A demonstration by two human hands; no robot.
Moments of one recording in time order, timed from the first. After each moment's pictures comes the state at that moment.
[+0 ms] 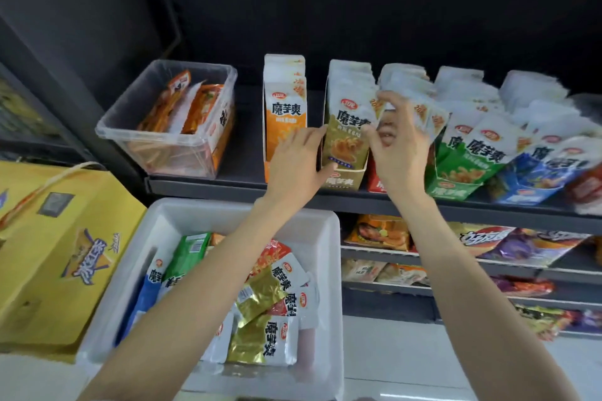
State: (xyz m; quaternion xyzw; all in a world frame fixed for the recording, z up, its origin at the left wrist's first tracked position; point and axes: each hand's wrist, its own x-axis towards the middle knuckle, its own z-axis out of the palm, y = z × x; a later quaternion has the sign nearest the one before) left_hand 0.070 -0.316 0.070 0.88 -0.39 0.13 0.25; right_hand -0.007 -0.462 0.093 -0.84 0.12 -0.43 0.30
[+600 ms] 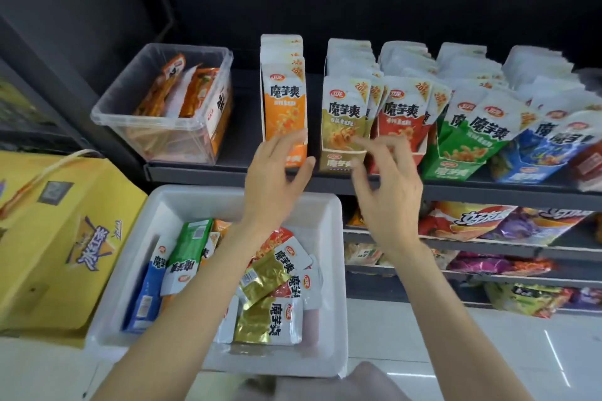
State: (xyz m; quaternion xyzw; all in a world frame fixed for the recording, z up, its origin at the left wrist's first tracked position) left_hand 0.037 -0.268 0.060 0.83 -0.35 0.13 0.43; right_hand -0.063 -0.406 0.069 -0.86 0.12 -0.43 0.22
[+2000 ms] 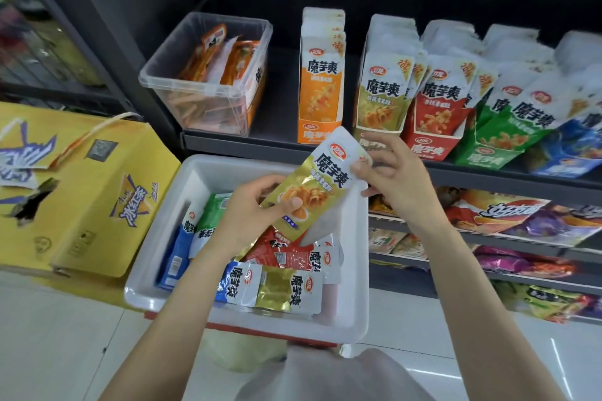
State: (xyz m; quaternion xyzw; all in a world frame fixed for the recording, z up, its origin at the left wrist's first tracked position) left_hand 0.001 -0.171 0.053 0.76 -0.23 -0.18 0.58; right_hand -0.070 -0.386 0.079 -0.77 0.17 -0.10 0.61
